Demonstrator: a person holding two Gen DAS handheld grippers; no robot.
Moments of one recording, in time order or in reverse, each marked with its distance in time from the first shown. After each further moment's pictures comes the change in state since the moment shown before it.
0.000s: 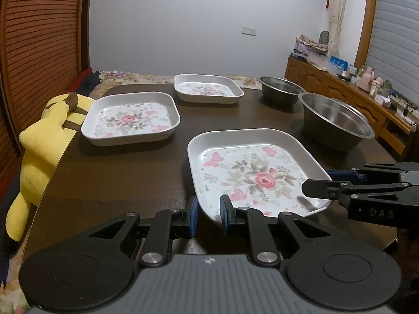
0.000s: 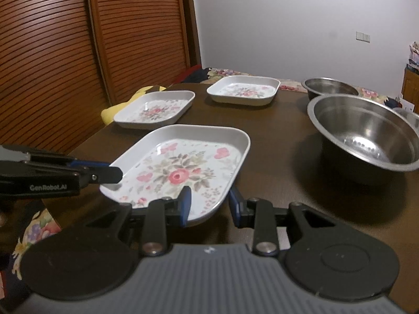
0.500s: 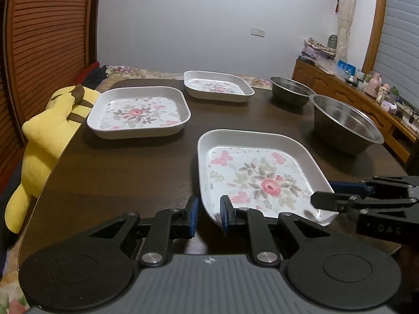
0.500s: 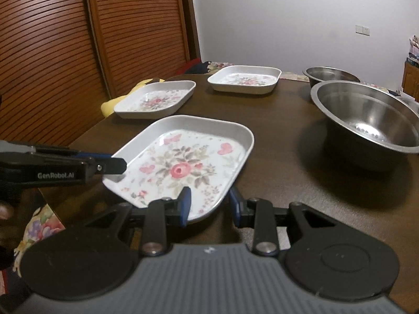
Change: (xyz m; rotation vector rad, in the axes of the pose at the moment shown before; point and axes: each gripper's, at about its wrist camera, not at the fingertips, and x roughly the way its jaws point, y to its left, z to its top) left arm 0.007 0.008 -0.003 -0.042 -0.001 0.019; right arm 0.005 0.004 -0.008 0.004 0.011 -0.003
